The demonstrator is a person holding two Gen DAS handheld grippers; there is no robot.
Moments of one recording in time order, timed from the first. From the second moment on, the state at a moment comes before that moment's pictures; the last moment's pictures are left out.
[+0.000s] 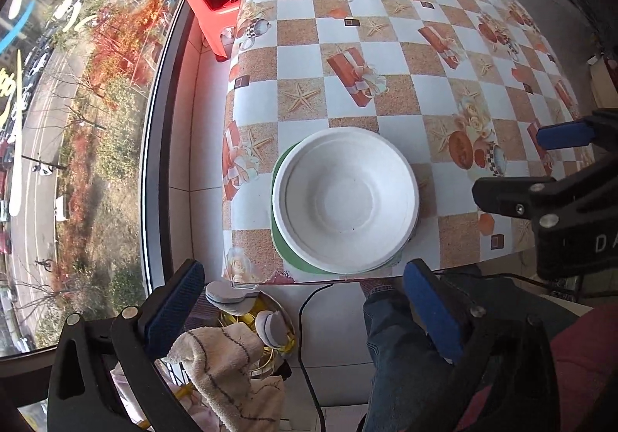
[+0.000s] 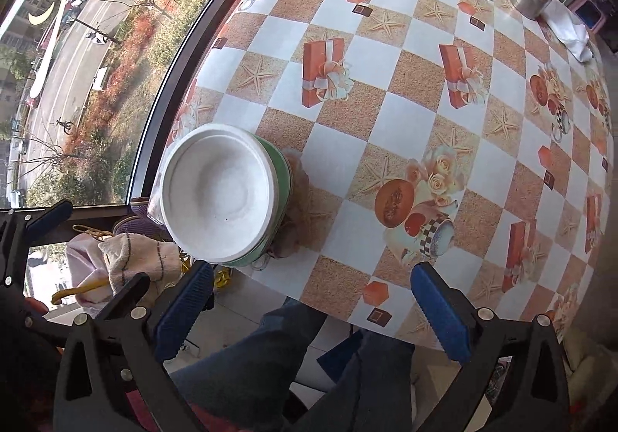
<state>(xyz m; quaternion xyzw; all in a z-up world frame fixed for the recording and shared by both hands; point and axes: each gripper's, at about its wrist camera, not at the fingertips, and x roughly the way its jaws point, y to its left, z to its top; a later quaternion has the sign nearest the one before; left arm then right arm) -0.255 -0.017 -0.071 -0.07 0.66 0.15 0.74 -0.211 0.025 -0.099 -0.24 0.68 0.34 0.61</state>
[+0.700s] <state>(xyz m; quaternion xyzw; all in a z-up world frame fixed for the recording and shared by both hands) -0.253 -0.027 -0.071 -0.04 0.66 0.14 0.73 -0.223 0.019 -0.093 -0.26 0.66 0.35 0.61</state>
